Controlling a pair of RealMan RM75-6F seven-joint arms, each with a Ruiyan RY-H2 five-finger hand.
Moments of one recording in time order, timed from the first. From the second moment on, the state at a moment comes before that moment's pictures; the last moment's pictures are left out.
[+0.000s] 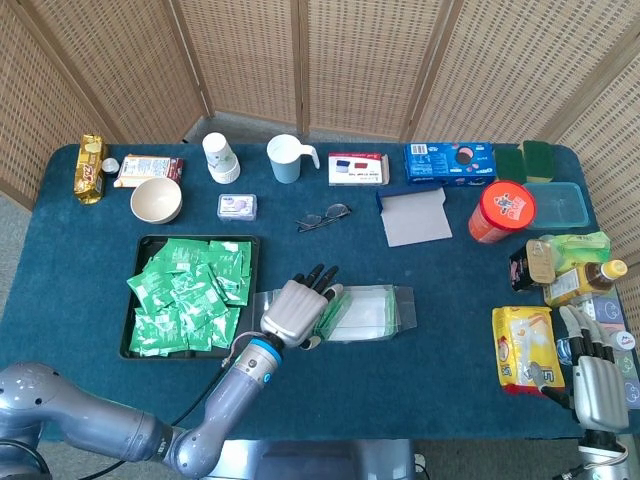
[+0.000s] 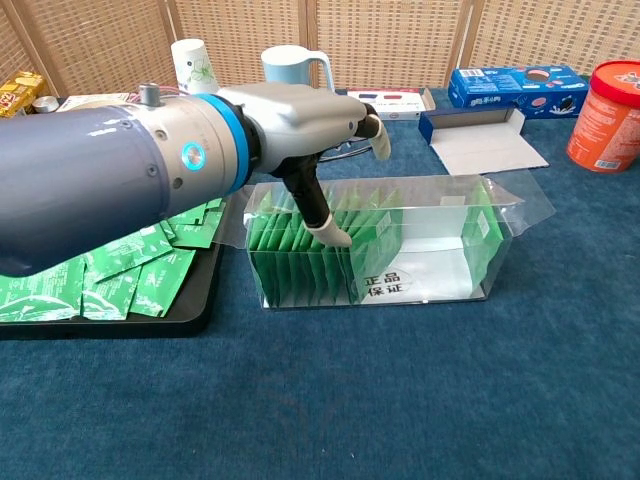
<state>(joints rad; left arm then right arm) -1.05 -1.73 -0.28 -1.89 0.59 1.23 1.10 -0.04 -1.29 0.06 -1.58 -1.48 1.59 0.09</state>
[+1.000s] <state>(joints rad) -1.05 -1.60 -0.42 -1.79 0.51 0.98 0.71 -0.05 -1.29 0.07 -1.62 -1.47 1.59 0.04</state>
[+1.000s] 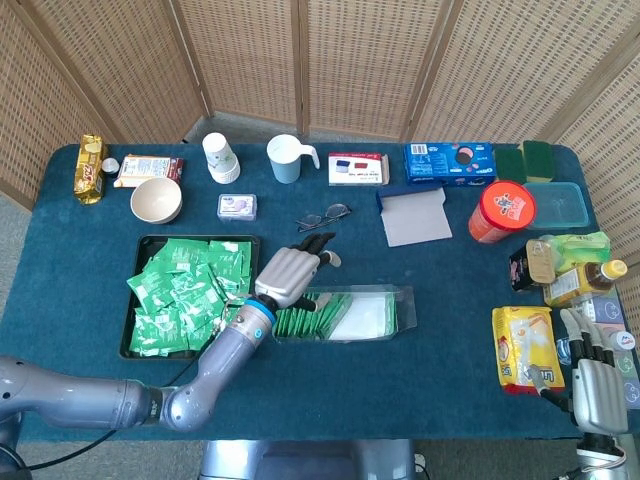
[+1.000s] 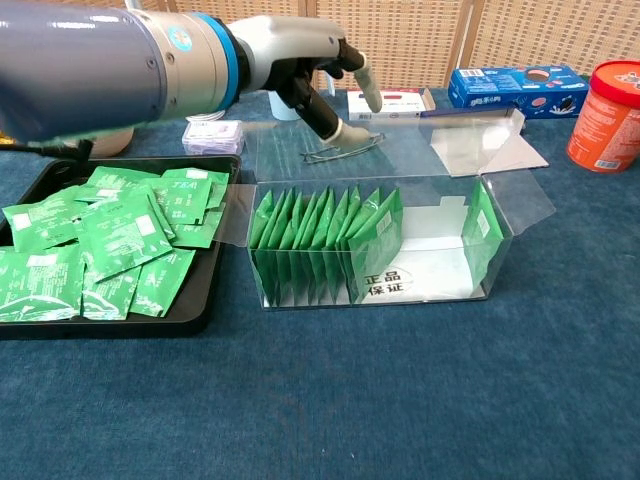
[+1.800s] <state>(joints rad) -1.13 -1.46 -0.42 -1.62 0.39 0.59 0.37 -0.05 -1.30 0.07 -1.64 -1.46 1.58 0.01</state>
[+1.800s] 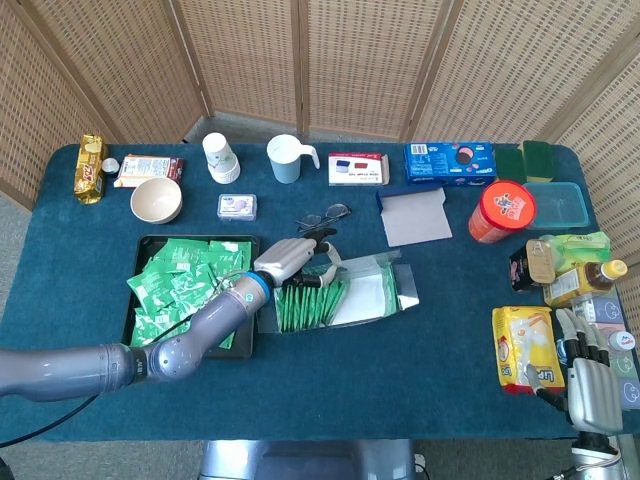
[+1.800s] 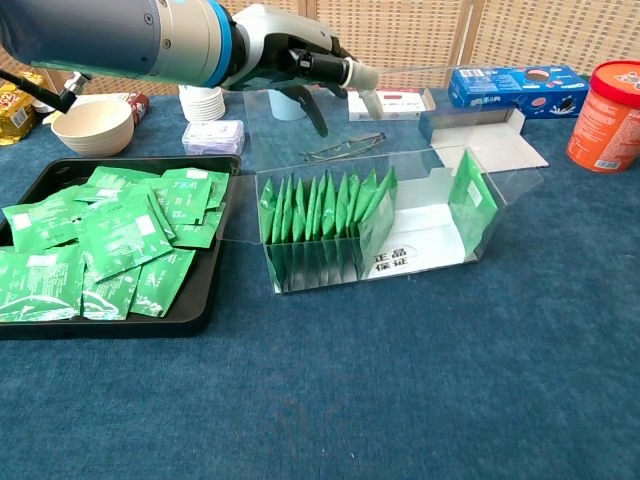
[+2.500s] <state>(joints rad) -1.23 -1.45 -0.34 -1.49 0.34 0.51 0.21 -0.06 -1.30 0.07 -1.64 -1.45 1.58 0.01</state>
